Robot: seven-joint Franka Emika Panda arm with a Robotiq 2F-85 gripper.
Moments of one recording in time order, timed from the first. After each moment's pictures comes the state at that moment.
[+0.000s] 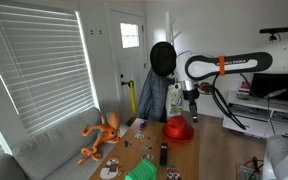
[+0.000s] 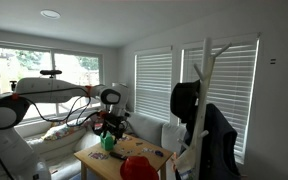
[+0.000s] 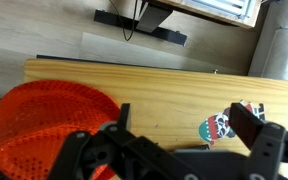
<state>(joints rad) 0.00 -0.42 -0.16 -2.14 -0.03 1.48 -0.38</state>
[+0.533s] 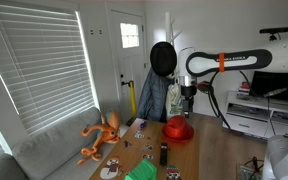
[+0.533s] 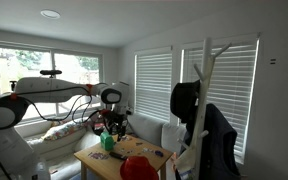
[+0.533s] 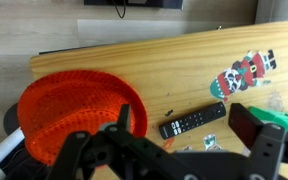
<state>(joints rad) -0.04 -0.42 -0.16 -2.13 0.03 1.58 -0.19</state>
